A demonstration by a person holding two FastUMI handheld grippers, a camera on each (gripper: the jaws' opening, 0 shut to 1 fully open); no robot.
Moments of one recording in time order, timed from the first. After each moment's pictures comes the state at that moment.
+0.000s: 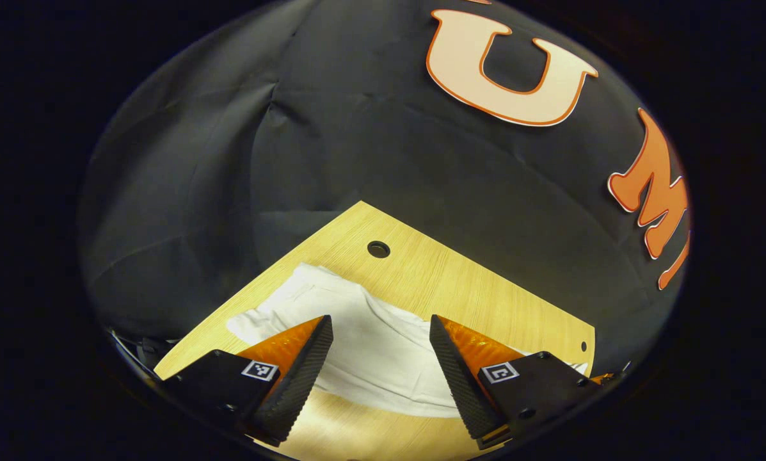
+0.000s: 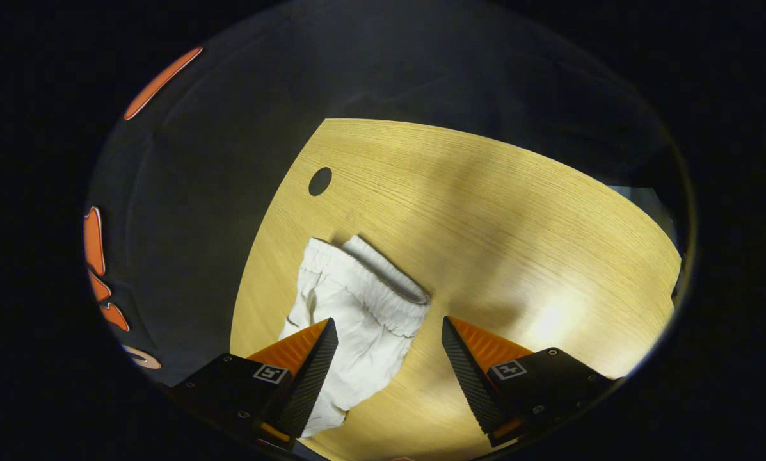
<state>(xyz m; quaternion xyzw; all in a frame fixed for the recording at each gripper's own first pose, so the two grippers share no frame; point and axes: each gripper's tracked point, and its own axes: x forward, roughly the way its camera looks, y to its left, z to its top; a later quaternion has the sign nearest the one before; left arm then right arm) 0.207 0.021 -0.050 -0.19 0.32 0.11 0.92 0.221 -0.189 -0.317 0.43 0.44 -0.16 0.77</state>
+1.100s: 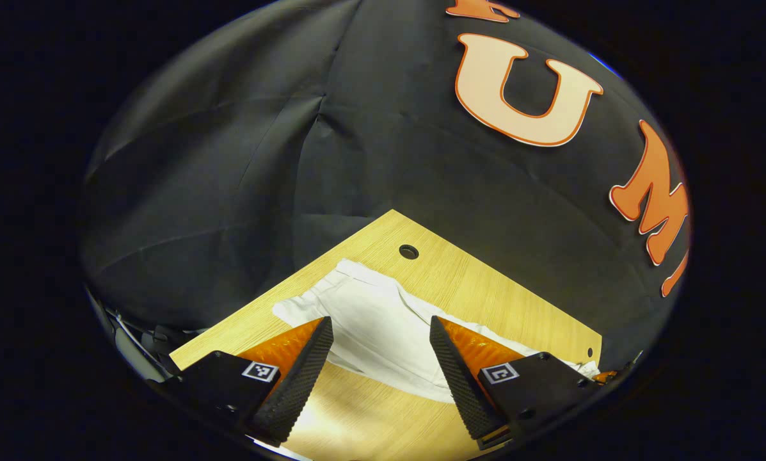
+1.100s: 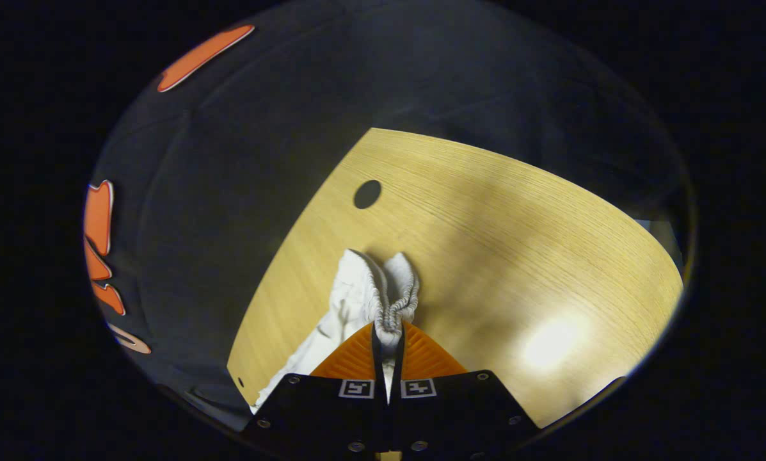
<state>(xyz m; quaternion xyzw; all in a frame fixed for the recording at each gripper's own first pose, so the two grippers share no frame) 0.142 0.044 -0.029 -0.20 0.29 0.16 0.92 0.270 -0.154 -0.257 0.38 0.37 -0.09 0.84</state>
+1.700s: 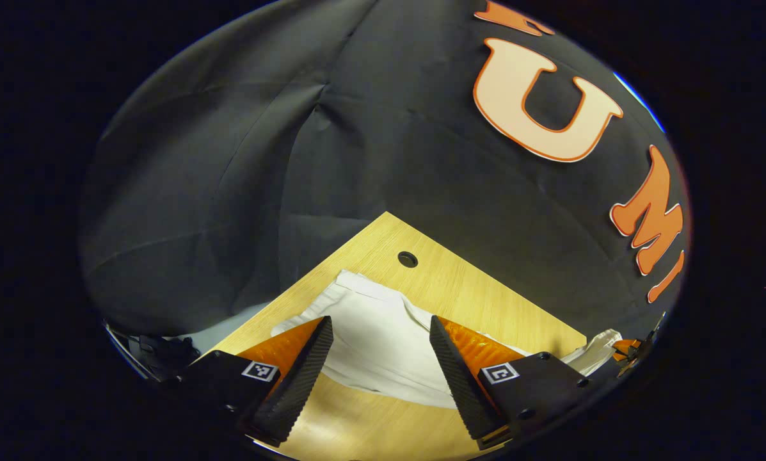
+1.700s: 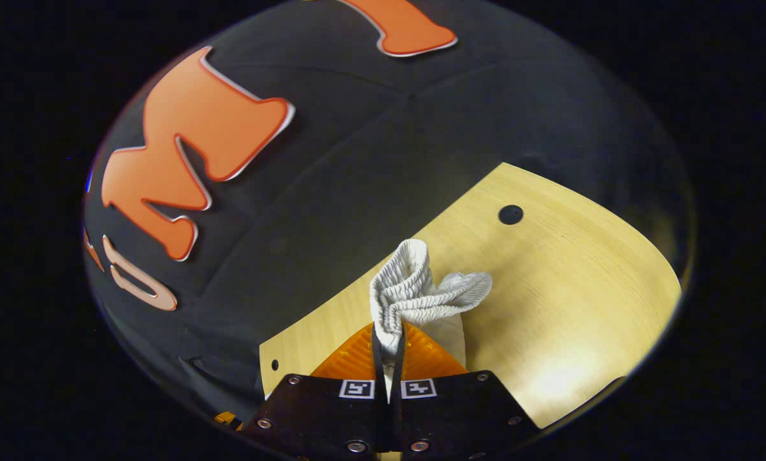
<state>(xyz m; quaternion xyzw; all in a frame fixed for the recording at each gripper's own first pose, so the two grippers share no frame) 0.168 0.117 -0.053 -0.23 0.30 0.10 0.92 0.262 0.016 -0.110 0.31 0.30 0.01 0.90</state>
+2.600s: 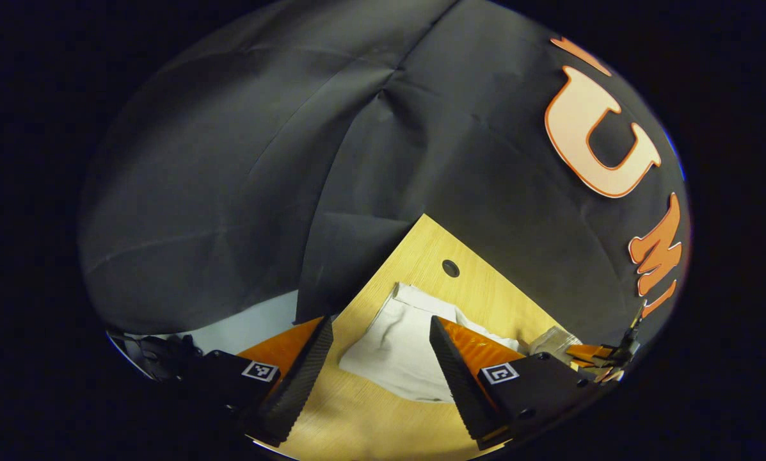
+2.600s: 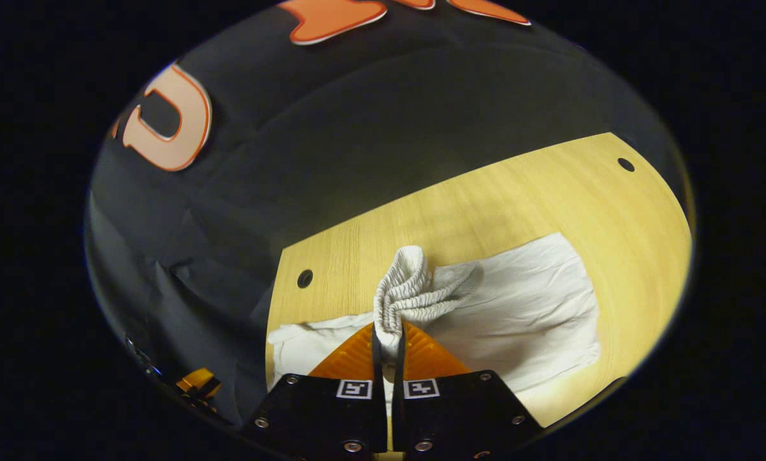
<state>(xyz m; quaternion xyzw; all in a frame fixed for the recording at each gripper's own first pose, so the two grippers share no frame) 0.164 0.246 -0.096 -0.28 0.32 0.10 0.90 0.205 0.315 -0.206 0.17 0.42 0.11 0.88</state>
